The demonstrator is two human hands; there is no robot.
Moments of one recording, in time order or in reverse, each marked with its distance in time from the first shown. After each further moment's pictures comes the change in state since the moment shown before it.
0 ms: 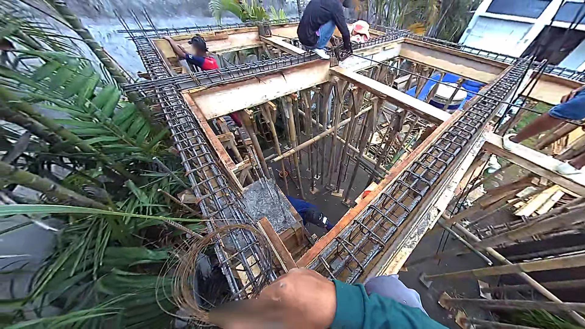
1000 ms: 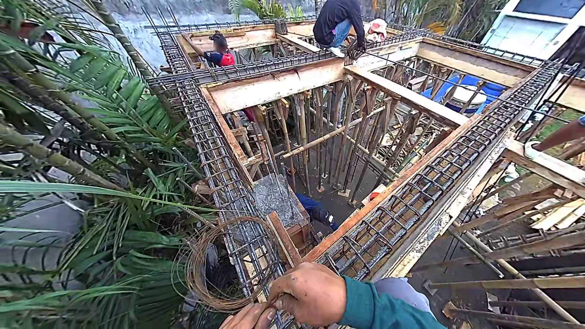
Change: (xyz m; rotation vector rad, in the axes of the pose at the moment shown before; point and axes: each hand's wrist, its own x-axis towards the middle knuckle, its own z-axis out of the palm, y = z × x) left_hand -0.002 -0.001 0.007 0.031 0.045 0.019; right_hand 0.000 0.002 0.001 -0.026 -0.027 0.028
